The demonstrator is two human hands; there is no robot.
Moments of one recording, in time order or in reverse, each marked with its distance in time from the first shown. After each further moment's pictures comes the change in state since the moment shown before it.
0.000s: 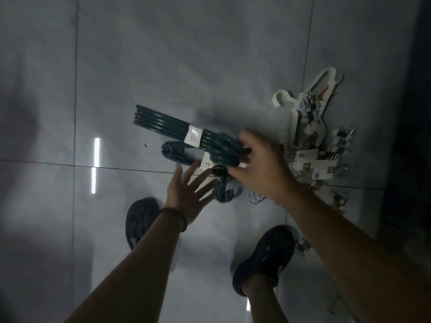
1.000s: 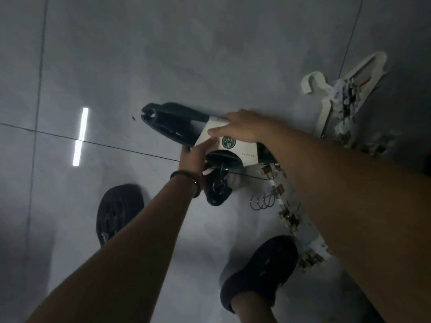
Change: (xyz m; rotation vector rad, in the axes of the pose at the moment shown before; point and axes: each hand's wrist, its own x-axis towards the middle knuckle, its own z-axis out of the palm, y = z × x) left_hand 0.120 -0.006 0.012 0.106 0.161 0.117; right_hand 0.134 0.118 0.085 -0.522 -0.717 0.505
